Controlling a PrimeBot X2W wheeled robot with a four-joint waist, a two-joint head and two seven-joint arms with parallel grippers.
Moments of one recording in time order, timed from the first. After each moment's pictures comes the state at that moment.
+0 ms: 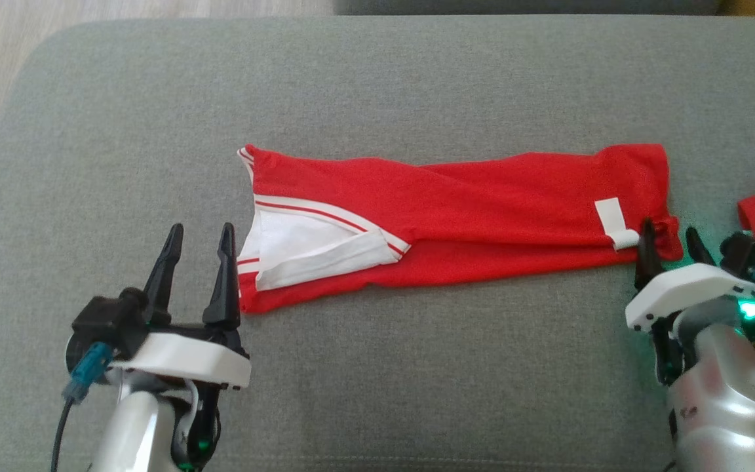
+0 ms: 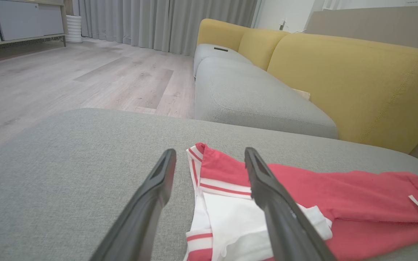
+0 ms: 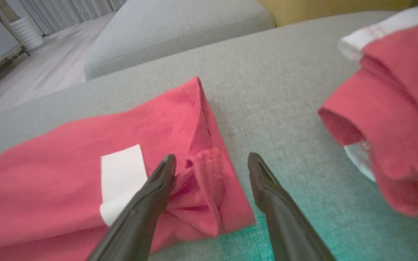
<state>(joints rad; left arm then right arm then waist) -0.11 0.05 -0.15 0.16 -0.25 -0.04 -0.25 -0.50 -0.06 -0.26 0.90 0.08 0.13 -0.17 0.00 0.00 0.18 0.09</state>
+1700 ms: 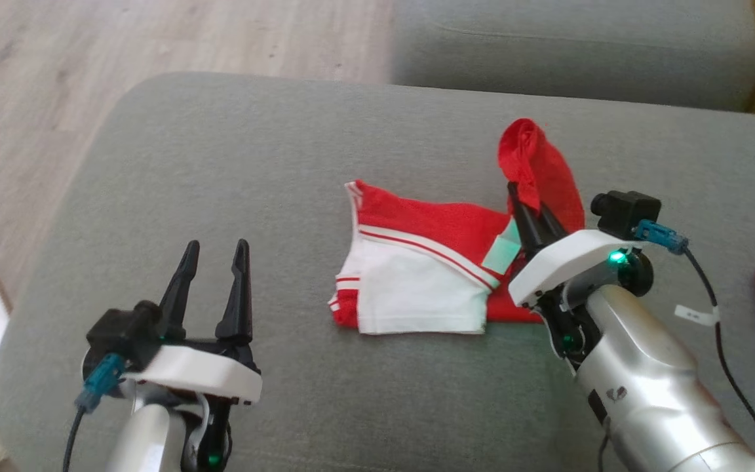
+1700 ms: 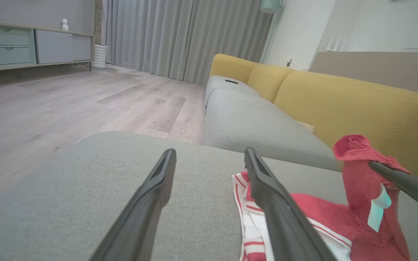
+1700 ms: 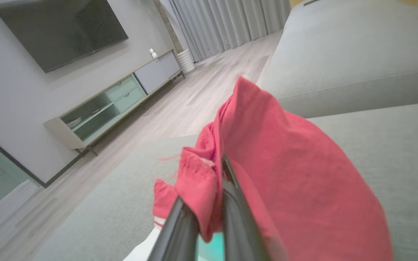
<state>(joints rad) -0.08 0.05 -0.18 0.17 -0.29 -0.04 -0.25 -0.59 -0.06 0.44 0.85 0.66 0.13 -0.18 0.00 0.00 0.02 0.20</state>
